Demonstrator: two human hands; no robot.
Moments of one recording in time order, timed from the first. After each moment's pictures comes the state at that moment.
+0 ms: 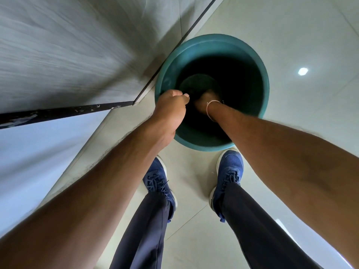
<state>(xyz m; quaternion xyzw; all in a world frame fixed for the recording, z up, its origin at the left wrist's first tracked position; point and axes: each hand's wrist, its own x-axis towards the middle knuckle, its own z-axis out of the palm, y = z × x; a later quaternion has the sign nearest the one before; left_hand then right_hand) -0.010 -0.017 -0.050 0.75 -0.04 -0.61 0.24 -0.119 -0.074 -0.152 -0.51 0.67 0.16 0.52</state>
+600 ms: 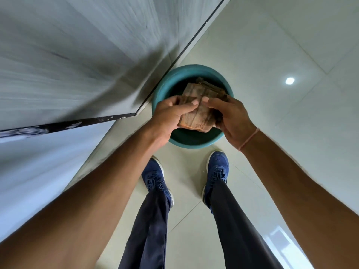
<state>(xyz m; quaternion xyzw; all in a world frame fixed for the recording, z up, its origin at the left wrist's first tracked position) -0.023 -0.028 0.044 0.65 -0.10 -0.70 0.29 -0.194 -0.068 0.047 -0.23 0.60 -0.19 0.74</state>
